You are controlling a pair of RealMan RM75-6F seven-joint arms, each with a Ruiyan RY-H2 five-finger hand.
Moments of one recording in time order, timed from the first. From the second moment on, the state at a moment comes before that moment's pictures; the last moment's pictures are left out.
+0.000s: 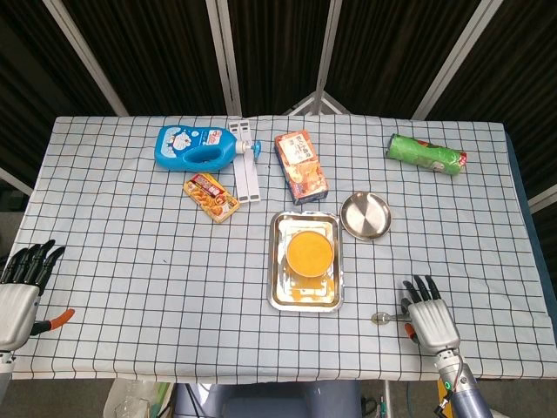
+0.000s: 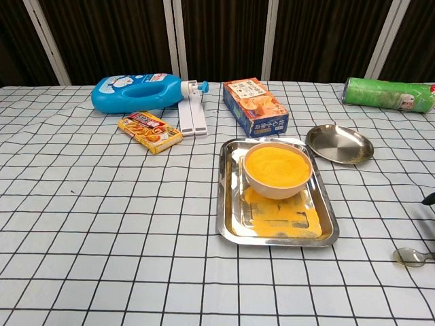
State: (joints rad) left arm -0.08 -1.11 -0.01 -1.67 1.58 1.52 0.11; right arm 0.17 -1.47 -0.01 -1.43 -1.46 1.22 -0.43
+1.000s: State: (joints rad) left arm -0.07 -1.10 -0.01 -1.68 1.57 1.51 0.09; right arm 0.19 -1.49 -0.01 -1.39 -1.42 1.21 -0.44
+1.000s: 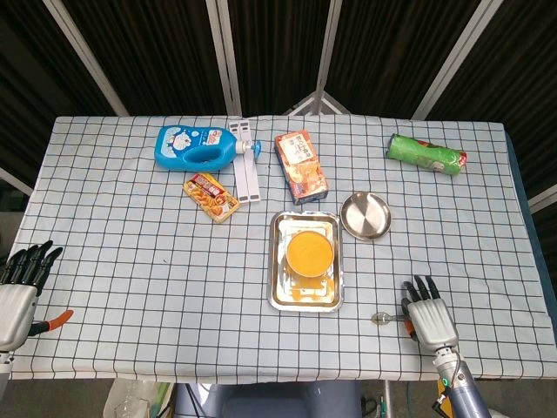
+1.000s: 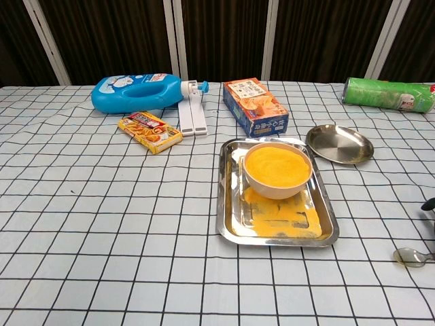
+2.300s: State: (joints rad) left arm -0.09 -1.11 -0.01 -1.66 1.58 1.50 0.08; right arm 0.30 -1.40 0.16 -1.61 -1.29 1.19 -0.57
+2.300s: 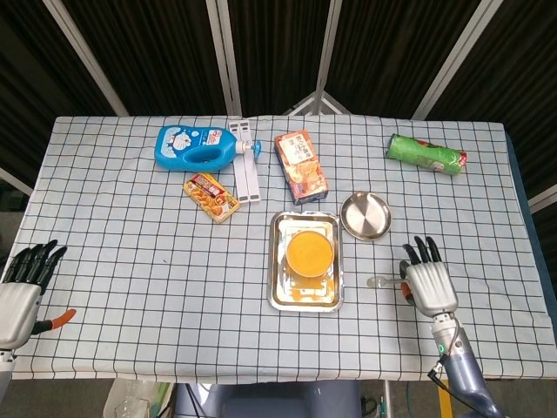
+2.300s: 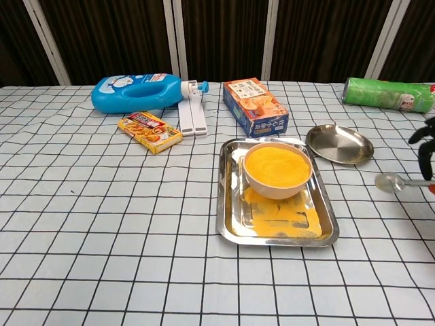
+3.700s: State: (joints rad) left arm -0.12 -1.08 0.01 -1.64 1.59 1.44 -0.04; right arm 0.71 -1.66 0.27 -1.65 -0.76 1.23 -1.02
